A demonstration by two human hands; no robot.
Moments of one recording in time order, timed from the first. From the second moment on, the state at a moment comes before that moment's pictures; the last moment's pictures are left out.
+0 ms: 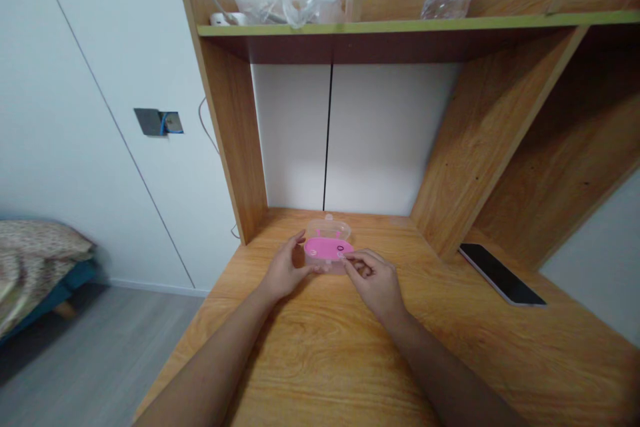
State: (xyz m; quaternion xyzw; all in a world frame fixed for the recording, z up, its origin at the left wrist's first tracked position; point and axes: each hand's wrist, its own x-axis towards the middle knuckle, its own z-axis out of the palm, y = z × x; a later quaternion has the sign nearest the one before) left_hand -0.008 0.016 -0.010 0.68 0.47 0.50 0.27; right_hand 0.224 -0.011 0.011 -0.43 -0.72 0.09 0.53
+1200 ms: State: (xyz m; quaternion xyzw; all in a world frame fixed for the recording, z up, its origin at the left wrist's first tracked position) left_hand -0.005 0.001 0.004 0.80 0.41 0.39 0.21; right_hand 0.226 -0.001 0.005 -0.51 -0.70 0.07 0.50
